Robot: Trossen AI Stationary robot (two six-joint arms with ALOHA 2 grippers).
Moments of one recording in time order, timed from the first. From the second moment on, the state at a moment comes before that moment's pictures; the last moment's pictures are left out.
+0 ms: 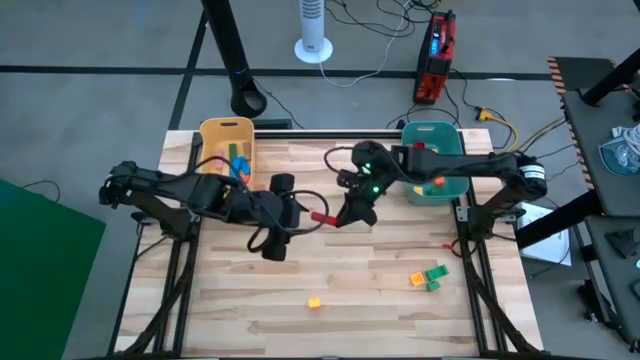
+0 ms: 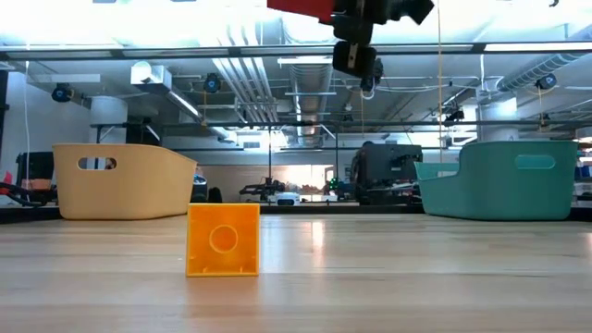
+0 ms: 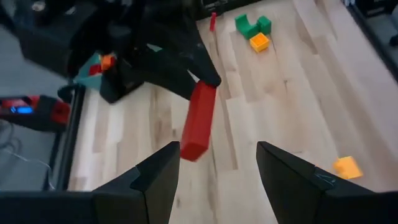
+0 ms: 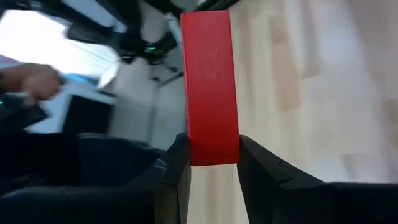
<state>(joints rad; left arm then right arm) -0.26 1.47 1.60 -0.87 -0.30 0.08 -0.17 1.57 1.31 -0.41 -0.75 0.45</state>
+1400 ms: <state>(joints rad) -0.23 1.48 1.59 -0.79 -0.24 0.15 -0.18 1.65 1.33 -0.02 -0.98 0.69</state>
